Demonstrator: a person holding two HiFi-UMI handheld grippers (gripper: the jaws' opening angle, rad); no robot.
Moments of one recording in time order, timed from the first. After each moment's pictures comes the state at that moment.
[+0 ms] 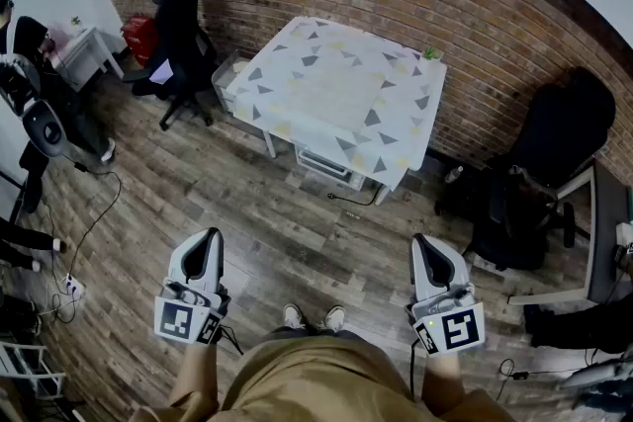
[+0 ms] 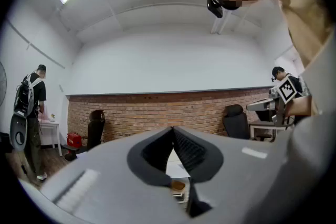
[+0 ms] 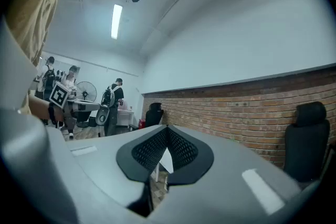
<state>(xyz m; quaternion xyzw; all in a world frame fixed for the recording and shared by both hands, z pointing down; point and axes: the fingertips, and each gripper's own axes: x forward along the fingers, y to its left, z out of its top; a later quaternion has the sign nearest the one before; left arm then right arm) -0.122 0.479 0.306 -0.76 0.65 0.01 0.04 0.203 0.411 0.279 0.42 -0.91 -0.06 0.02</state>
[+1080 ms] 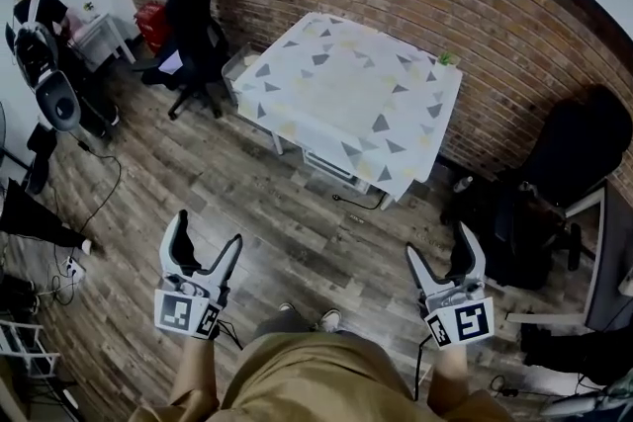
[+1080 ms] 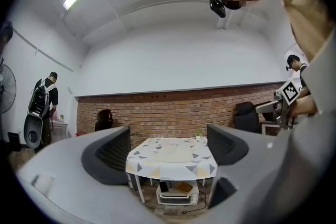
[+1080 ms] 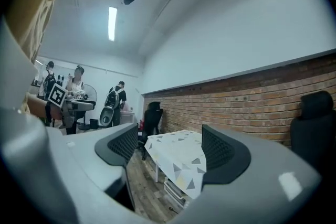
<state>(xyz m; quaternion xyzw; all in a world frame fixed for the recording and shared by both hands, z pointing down) -0.121 0.440 0.317 -0.73 0.68 0.01 0.05 0.234 0.344 0.301 0.41 -0.91 -0.04 0.01</state>
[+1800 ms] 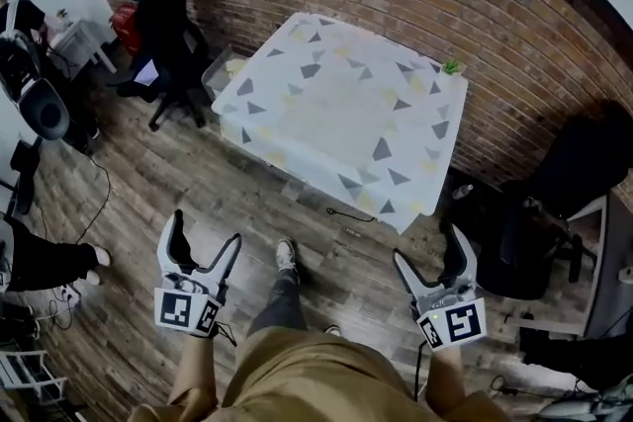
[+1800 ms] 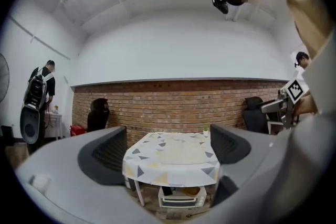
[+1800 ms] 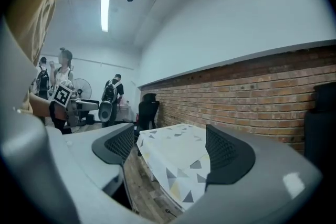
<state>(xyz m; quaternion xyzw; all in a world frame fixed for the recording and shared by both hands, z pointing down) -0.182 0.285 0.365 -0.74 0.68 0.00 0.00 0.172 0.215 0.341 0.42 -0.91 -0.01 0.05</state>
